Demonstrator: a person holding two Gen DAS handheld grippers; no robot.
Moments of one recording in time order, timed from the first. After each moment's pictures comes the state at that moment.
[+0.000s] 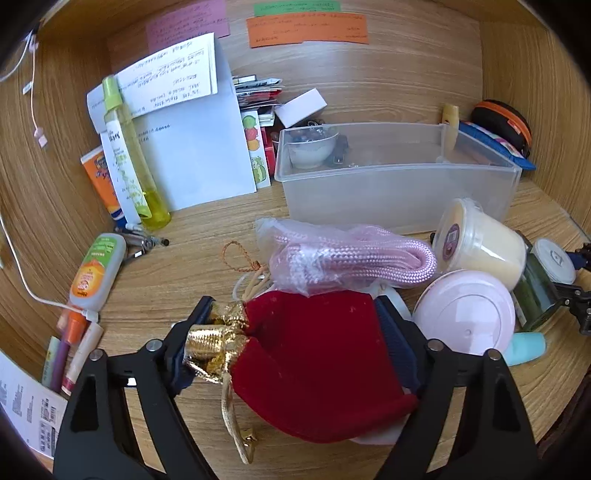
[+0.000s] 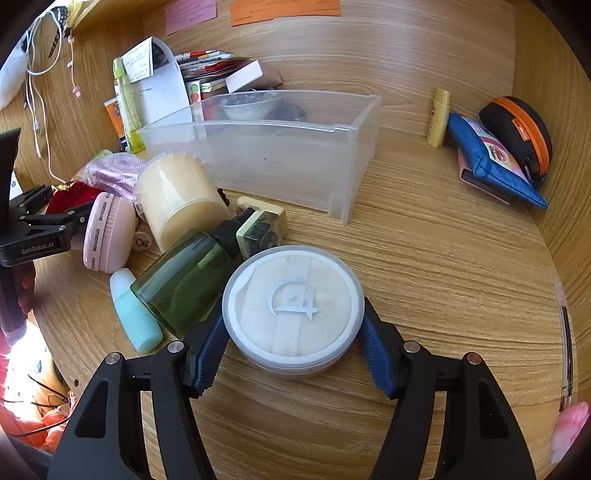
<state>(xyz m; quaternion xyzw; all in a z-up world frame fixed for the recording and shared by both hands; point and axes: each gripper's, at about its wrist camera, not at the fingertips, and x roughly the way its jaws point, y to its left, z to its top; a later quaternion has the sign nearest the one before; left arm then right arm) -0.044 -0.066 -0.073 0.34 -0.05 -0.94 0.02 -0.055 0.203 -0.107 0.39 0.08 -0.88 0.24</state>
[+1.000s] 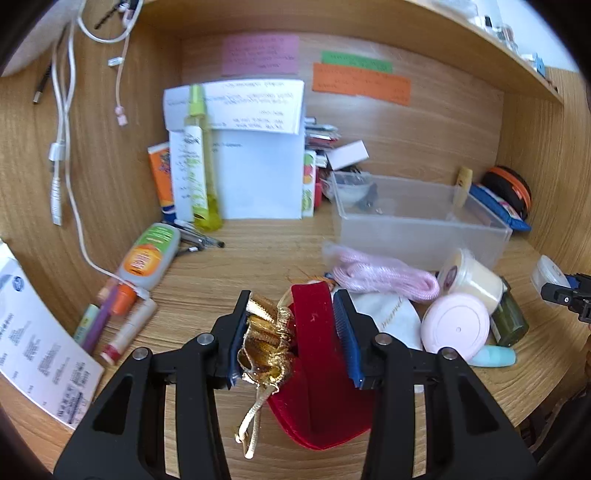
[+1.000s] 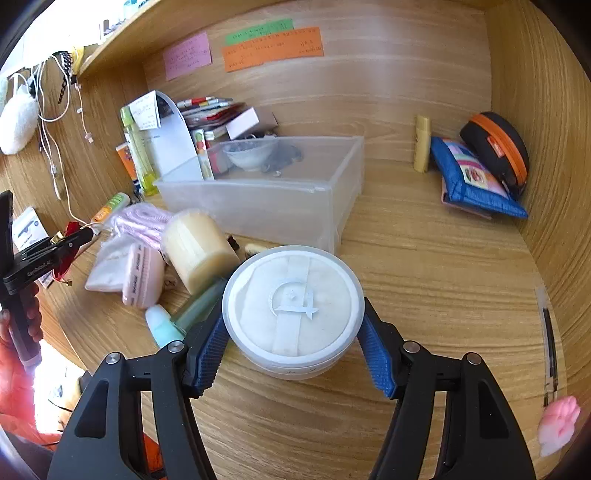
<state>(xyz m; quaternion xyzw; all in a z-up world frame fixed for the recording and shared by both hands) 0.014 -0.113 -0.037 0.28 0.03 -0.96 0.05 -0.045 0.225 -0.070 0.34 0.03 -0.90 0.26</state>
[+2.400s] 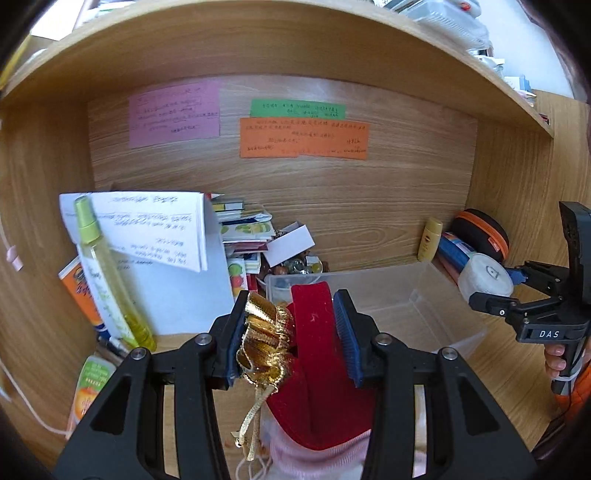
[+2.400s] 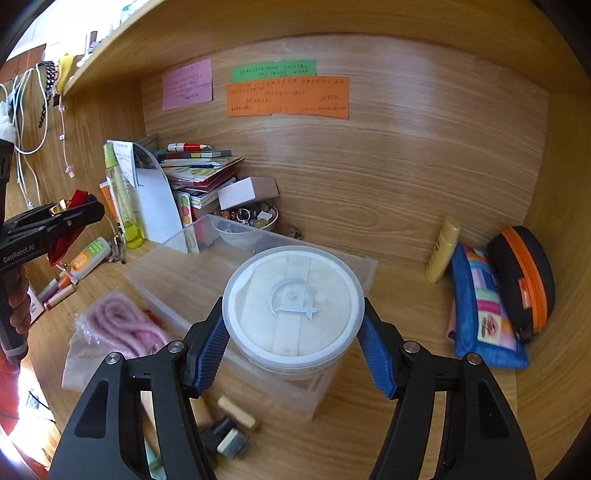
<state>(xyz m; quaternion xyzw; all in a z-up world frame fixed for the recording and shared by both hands) -0.113 -0.081 0.044 0.24 0.01 -0.97 -0.04 -0.151 0.168 -0.008 0.29 0.10 -0.91 0.28</state>
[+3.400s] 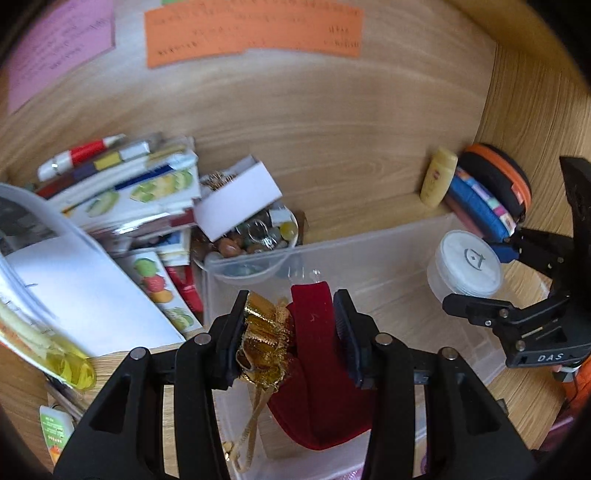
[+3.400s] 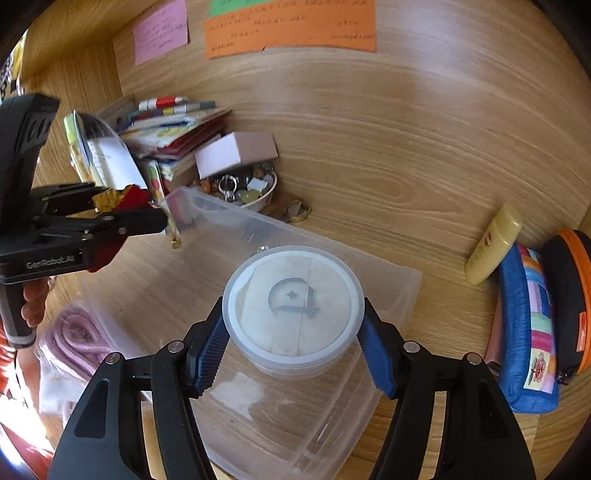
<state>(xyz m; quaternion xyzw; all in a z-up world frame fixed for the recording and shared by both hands) -0.235 -0.050 -0.008 0.40 -0.03 -0.91 -0.11 -0.233 0.128 -0.042 0.39 0.13 -0.86 0.30</state>
